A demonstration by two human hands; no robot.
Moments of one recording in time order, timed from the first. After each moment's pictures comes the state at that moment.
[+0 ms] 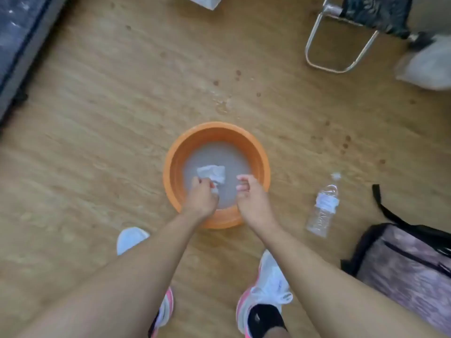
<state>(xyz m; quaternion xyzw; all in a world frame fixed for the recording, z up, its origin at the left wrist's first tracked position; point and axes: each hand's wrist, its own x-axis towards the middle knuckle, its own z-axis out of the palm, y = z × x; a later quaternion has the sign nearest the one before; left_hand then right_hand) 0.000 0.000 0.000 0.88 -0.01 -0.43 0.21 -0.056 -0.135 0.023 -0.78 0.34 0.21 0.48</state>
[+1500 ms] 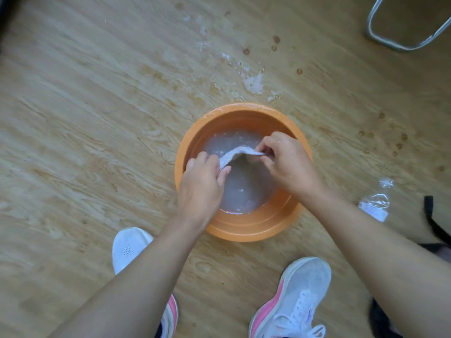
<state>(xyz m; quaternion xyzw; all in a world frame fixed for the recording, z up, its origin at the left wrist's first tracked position) 0.021 0.039 -0.049 0.95 -0.07 -0.15 0.27 0.030 -0.177 -0.044 -0.94 0.04 0.15 0.31</state>
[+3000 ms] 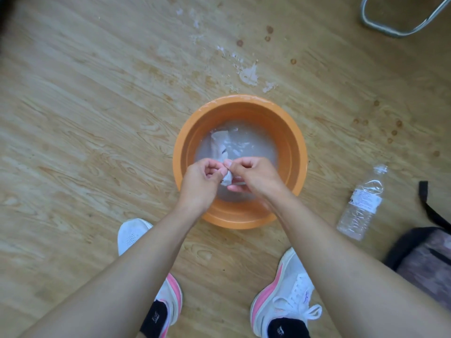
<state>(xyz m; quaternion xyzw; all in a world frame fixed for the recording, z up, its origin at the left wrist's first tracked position) 0.017 0.037 -0.020 0.78 0.16 -0.34 0.51 0.002 -0.112 -0.016 -0.58 0.39 0.31 0.65</state>
